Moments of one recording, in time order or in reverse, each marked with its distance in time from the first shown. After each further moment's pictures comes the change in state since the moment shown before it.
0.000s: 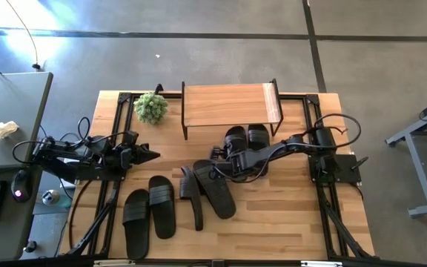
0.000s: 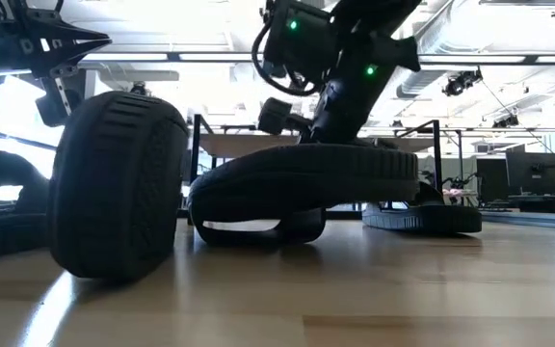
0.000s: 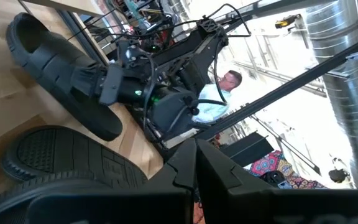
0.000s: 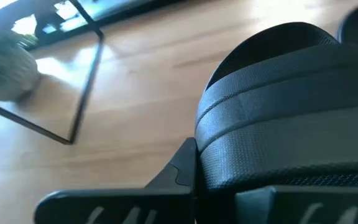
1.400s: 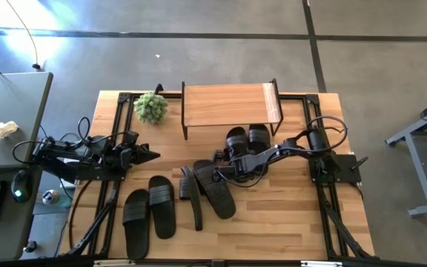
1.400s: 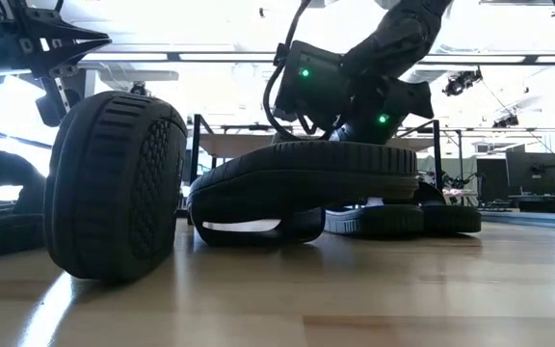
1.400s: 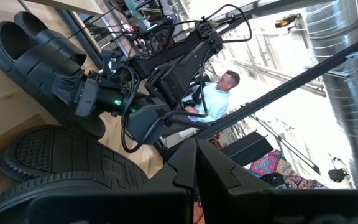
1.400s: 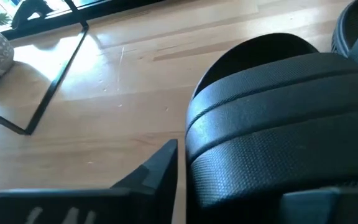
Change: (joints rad) left arm 0.000 0.000 0.000 0.000 0.003 -0.001; right arm 0.010 0.050 -0.117 0.169 0.079 -0.080
